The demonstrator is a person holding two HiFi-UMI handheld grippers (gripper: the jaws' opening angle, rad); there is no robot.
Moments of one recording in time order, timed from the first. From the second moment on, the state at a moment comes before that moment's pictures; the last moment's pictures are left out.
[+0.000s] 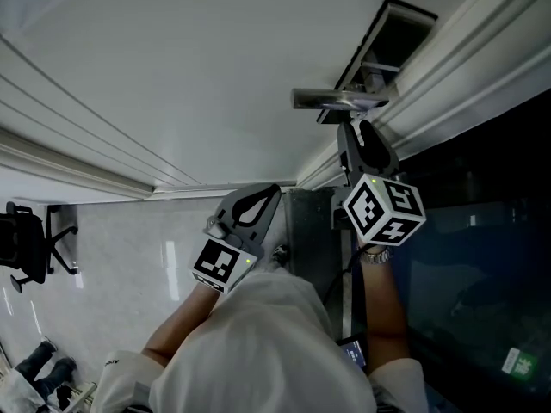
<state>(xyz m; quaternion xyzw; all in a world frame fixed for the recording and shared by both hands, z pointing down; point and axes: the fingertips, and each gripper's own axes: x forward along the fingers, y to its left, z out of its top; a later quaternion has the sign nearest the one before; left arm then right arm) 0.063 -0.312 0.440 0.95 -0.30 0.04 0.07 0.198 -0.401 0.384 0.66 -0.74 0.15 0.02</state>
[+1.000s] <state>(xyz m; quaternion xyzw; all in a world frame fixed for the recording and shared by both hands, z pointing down) 0.065 -0.315 0.441 0.95 -0.30 0.04 0.07 0.185 -0.421 0.374 0.58 -0.54 -0.36 0.50</state>
